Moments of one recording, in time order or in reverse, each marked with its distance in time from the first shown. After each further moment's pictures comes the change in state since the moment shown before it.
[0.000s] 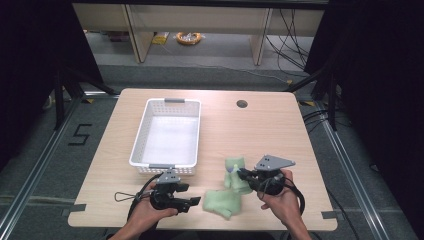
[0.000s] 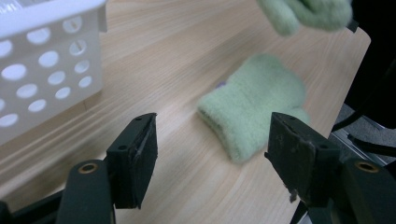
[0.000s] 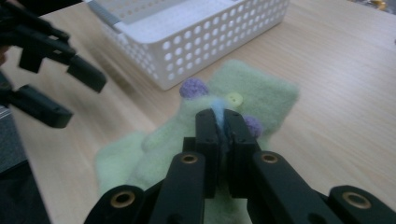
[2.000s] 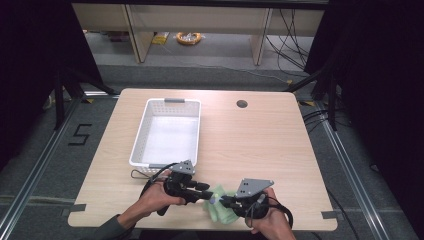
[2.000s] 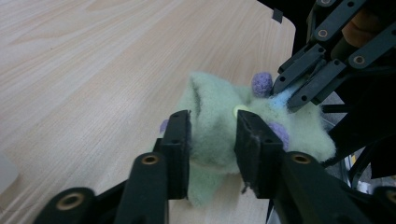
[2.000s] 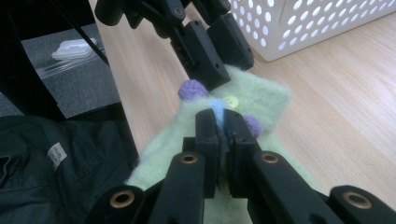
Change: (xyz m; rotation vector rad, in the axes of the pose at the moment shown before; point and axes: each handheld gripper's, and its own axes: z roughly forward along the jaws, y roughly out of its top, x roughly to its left) left arm 0.003 0.035 0.023 0.071 -0.268 0.121; right arm 0.051 -0.019 0.016 0.088 0.206 -0.129
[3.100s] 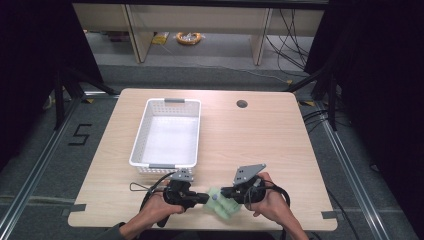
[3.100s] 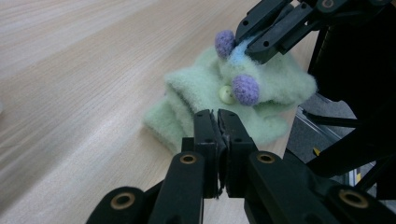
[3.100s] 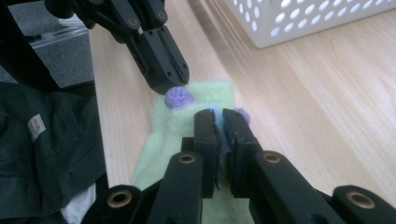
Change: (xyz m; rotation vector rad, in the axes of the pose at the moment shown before) left arm -0.008 -0.025 0.008 0.012 0.081 -0.096; right arm -0.039 0.010 0.017 0.105 0.072 -0.076
